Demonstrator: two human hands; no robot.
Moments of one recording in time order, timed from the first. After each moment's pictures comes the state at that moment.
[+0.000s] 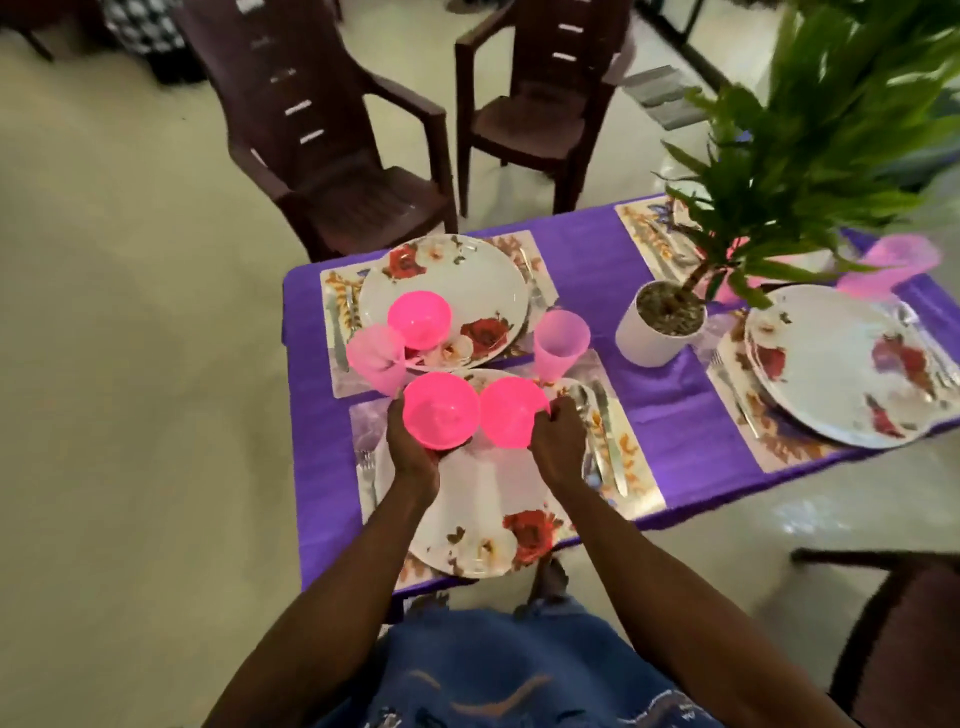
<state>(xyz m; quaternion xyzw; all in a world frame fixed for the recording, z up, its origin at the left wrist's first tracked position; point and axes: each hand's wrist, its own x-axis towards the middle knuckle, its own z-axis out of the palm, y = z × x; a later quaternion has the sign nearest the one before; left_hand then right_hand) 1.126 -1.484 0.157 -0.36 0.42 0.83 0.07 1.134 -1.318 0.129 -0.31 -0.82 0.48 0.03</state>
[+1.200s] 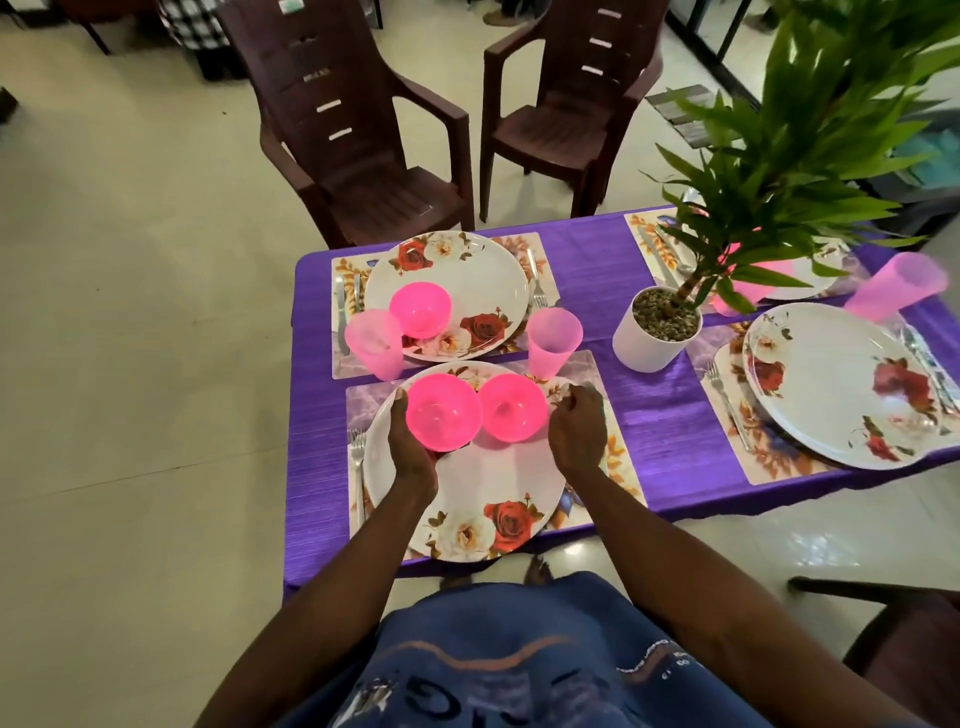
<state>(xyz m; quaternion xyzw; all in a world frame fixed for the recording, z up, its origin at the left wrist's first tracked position) 1.154 -1.464 0.149 -0.38 0.45 0.81 0.03 1.129 -1.265 0.120 -0.26 -0.89 0.36 0.05</state>
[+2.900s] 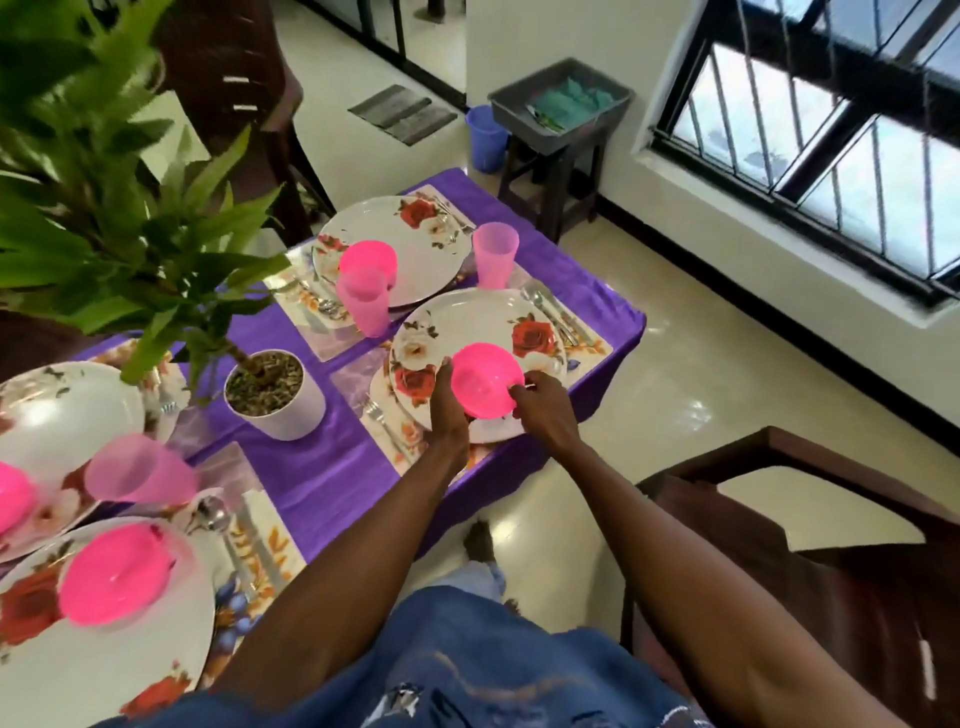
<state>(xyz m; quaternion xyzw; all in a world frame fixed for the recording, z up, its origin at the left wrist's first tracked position) 1.138 -0.911 0.166 -0.14 0.55 0.79 0.25 1.198 -0.800 0.176 -0.36 -0.78 0.51 0.02</state>
